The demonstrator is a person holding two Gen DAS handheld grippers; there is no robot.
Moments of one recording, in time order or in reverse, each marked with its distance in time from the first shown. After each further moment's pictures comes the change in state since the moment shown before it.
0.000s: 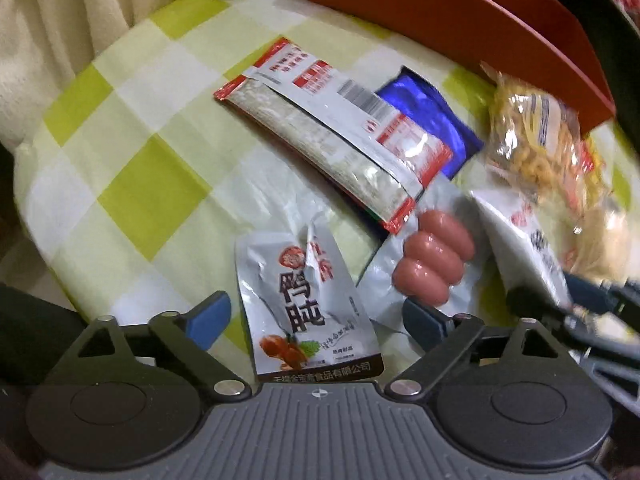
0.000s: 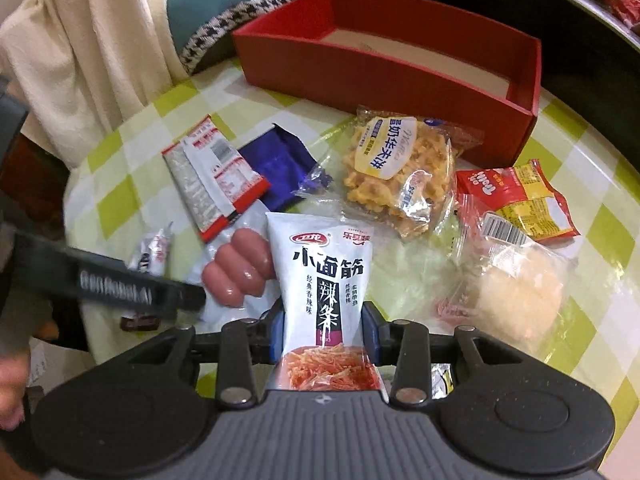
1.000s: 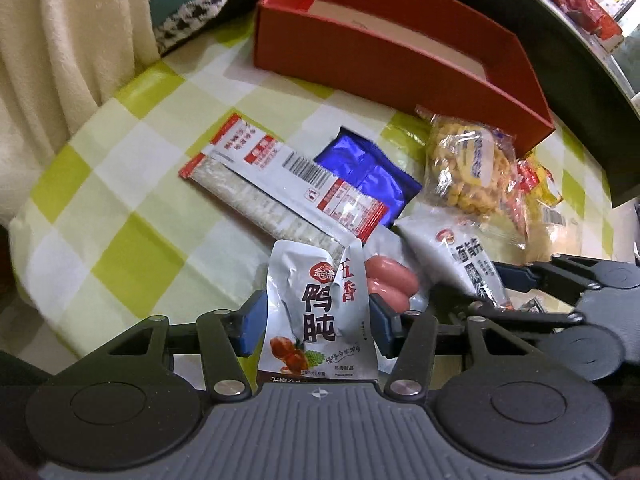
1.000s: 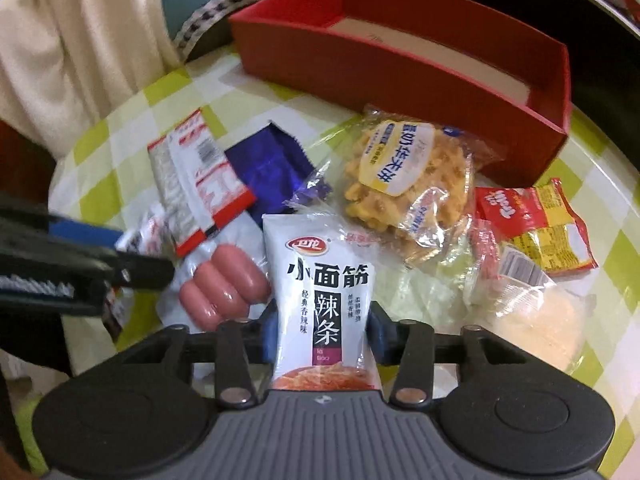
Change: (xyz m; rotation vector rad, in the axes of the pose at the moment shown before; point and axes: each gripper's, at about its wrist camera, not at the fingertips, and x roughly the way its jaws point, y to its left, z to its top) left arm -0.031 -0.012 0.014 0.088 -0.082 -0.105; right arm 0.016 -0.004 0.016 -0.016 0.017 0.015
